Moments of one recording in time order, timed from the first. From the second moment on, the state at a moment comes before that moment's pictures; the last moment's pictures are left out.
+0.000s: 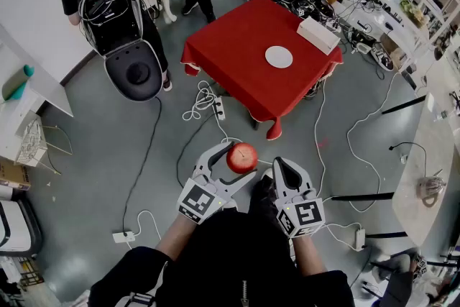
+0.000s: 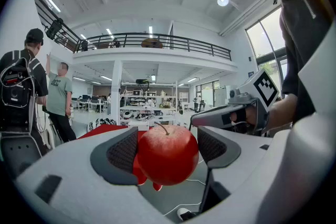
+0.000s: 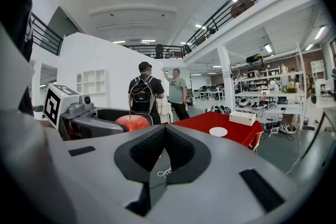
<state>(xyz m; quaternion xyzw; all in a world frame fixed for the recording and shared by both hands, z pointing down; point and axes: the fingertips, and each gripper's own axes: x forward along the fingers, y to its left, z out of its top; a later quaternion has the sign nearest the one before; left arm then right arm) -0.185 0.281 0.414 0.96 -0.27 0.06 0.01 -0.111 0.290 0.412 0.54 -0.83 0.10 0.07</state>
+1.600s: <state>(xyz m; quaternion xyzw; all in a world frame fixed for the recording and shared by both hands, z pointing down) -0.007 0.062 0.428 0.94 -0.32 0.11 0.03 0.074 0.069 0.421 0.47 -0.87 0.15 0.06</state>
